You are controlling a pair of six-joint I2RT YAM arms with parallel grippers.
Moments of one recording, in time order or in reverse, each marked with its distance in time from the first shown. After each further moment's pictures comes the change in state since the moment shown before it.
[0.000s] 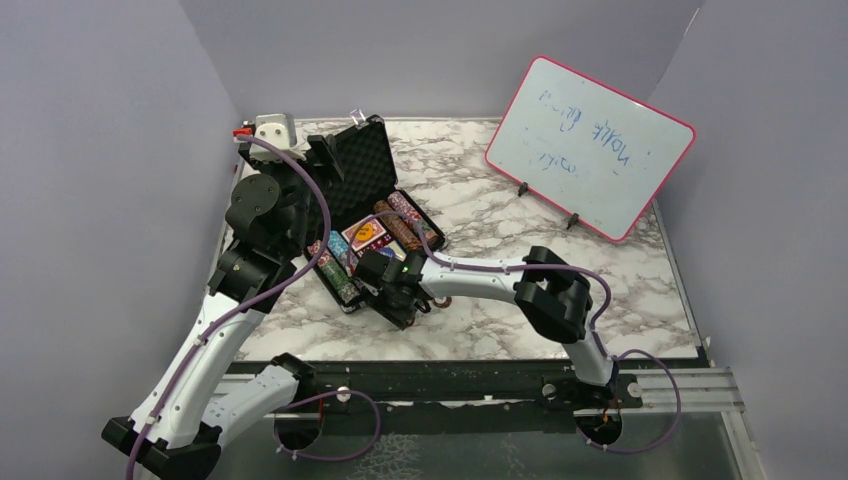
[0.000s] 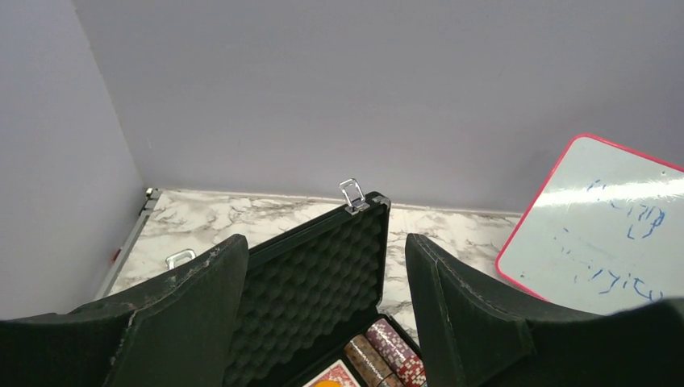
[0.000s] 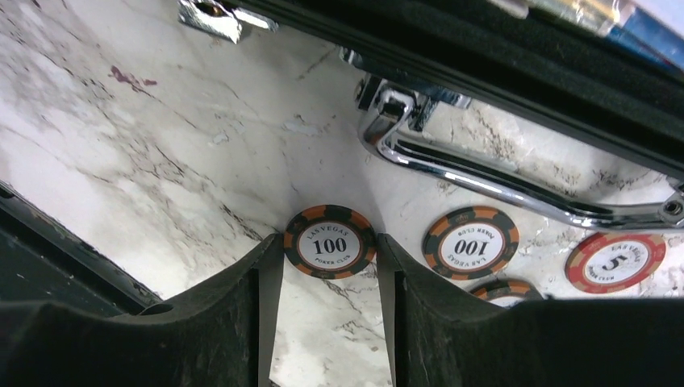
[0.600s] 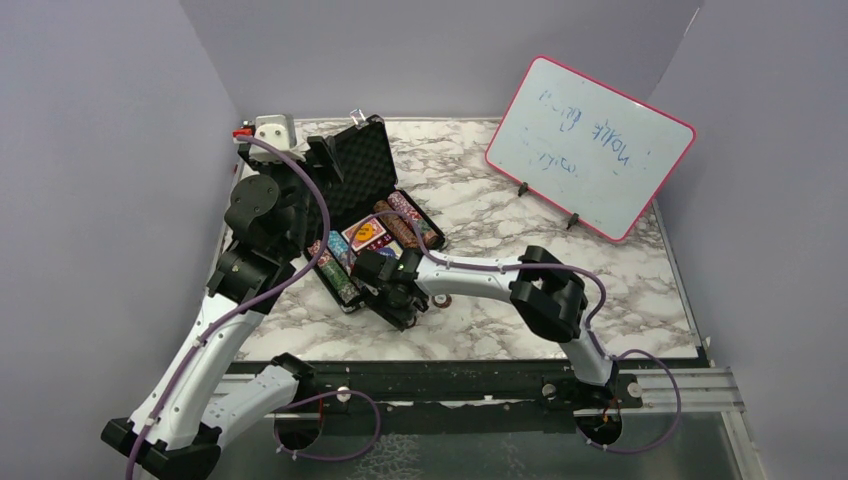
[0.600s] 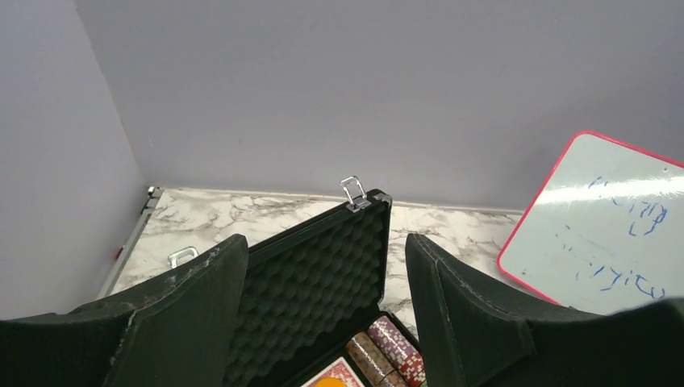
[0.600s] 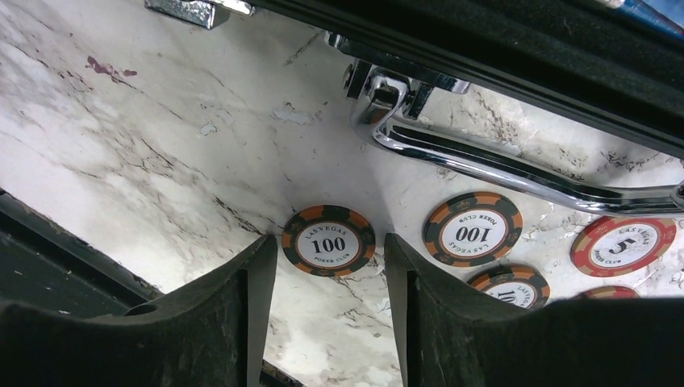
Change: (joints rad) left arm 0.000 -0.003 0.000 -0.012 -0.001 -0.001; right arm 0.000 0.031 0.046 -0.079 0.001 0.030
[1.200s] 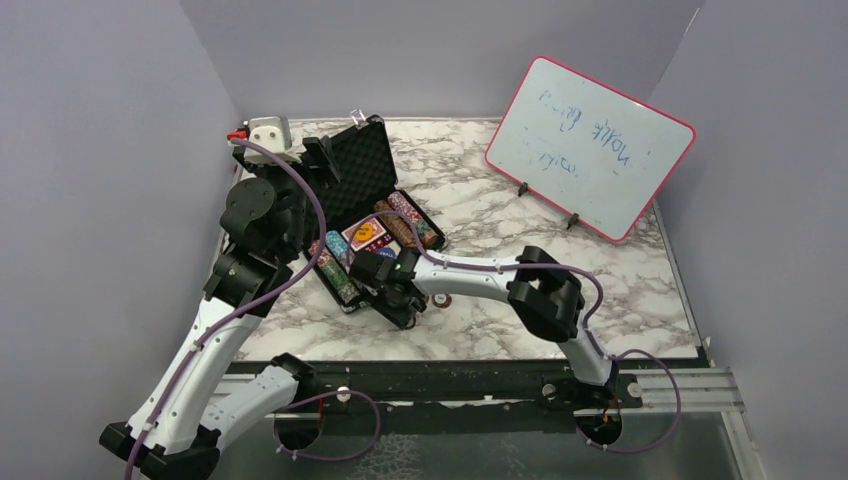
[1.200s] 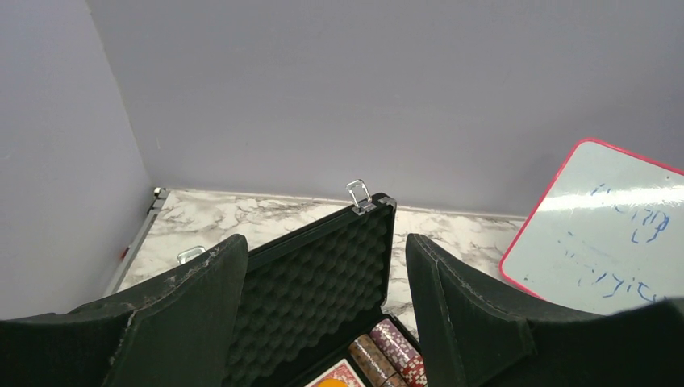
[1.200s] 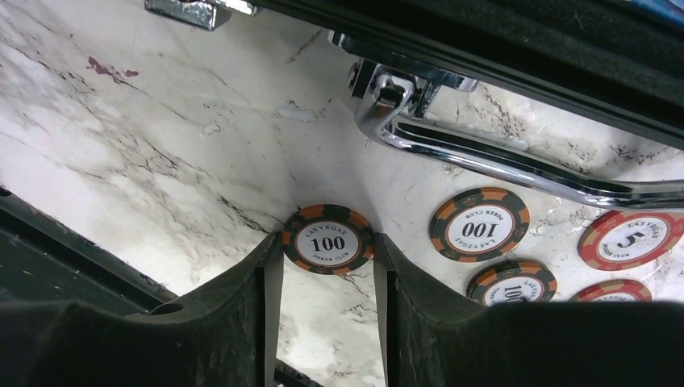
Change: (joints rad) left arm 0.000 -0.019 0.000 -0.005 -0.014 -0.001; right arm -0.002 0.030 0.056 -0.057 -0.003 0.019
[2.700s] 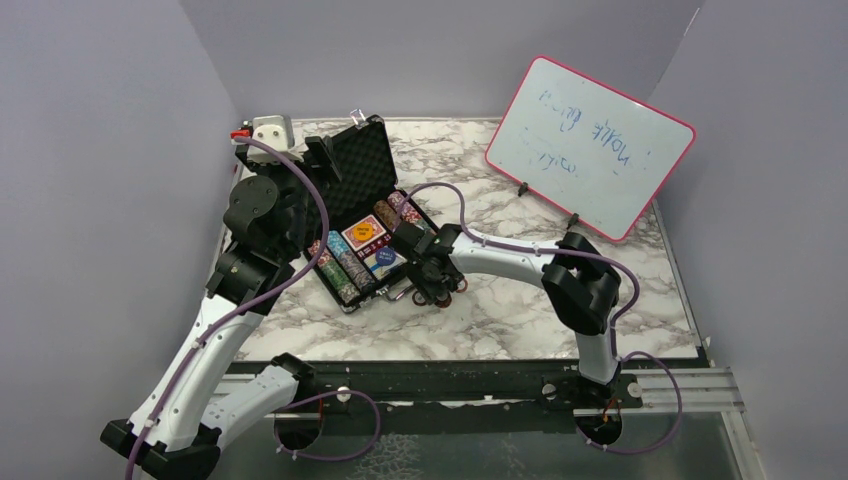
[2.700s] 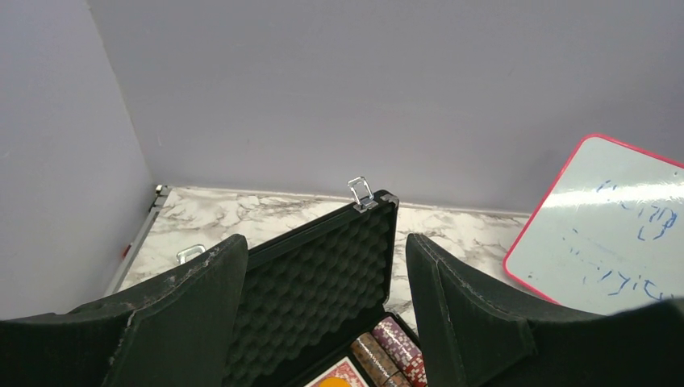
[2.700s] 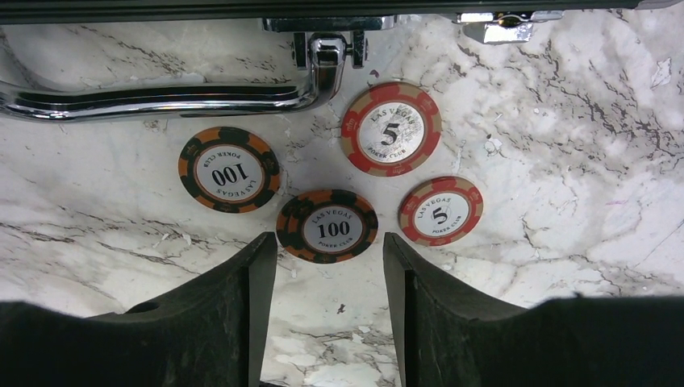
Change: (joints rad) left arm 0.000 0.011 -0.001 0.001 -0.007 0.000; right arm -0.165 -0.185 -0.219 0.042 0.138 0.134
